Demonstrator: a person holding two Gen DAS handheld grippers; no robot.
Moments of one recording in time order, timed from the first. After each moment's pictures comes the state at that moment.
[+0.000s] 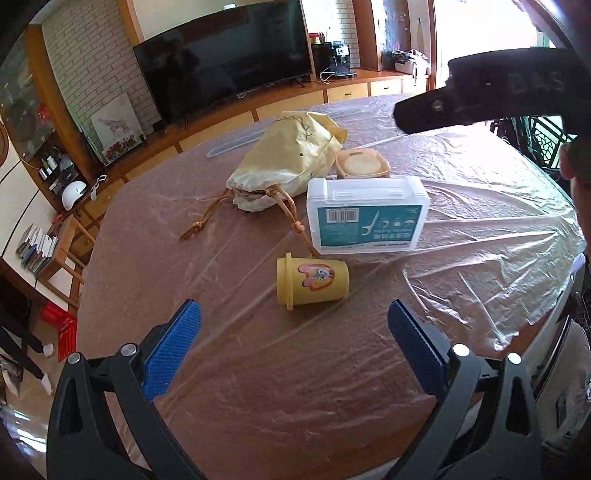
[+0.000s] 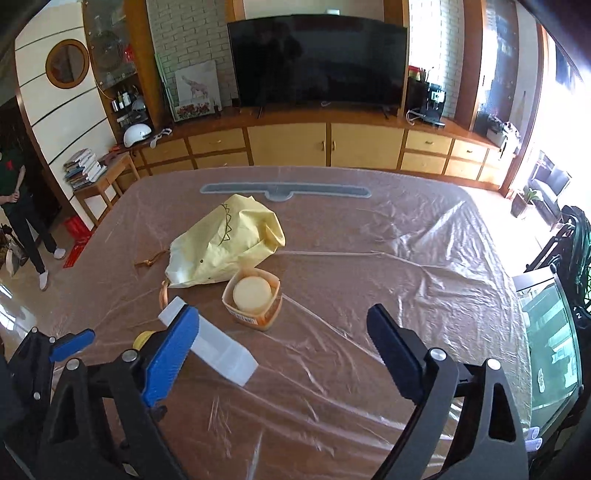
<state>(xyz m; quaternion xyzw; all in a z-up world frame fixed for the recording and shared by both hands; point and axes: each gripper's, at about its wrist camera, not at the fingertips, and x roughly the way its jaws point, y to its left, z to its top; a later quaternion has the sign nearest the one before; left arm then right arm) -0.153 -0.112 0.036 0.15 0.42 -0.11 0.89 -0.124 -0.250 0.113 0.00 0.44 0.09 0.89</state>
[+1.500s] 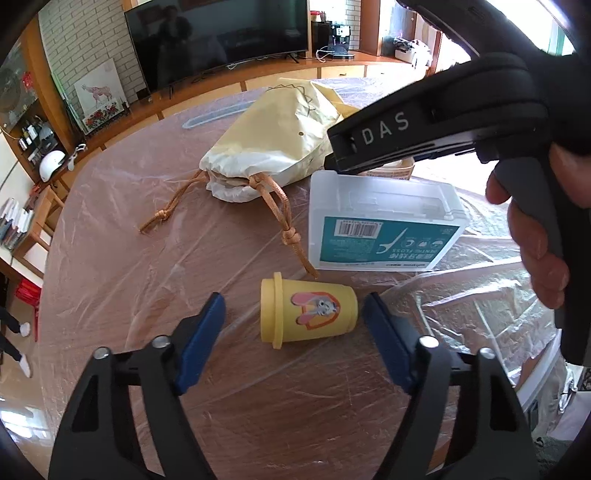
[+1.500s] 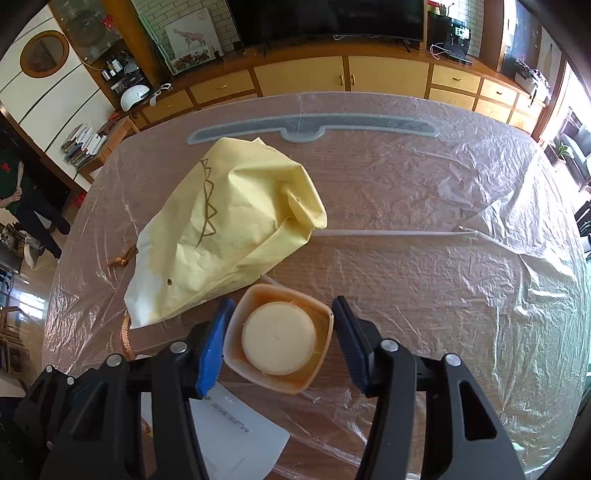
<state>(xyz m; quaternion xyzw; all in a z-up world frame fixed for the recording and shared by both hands) -0.121 -0.109 0.022 0.10 0.47 -0.14 0.86 -0.044 -0.212 0.042 0.05 0.54 0.12 0.83</state>
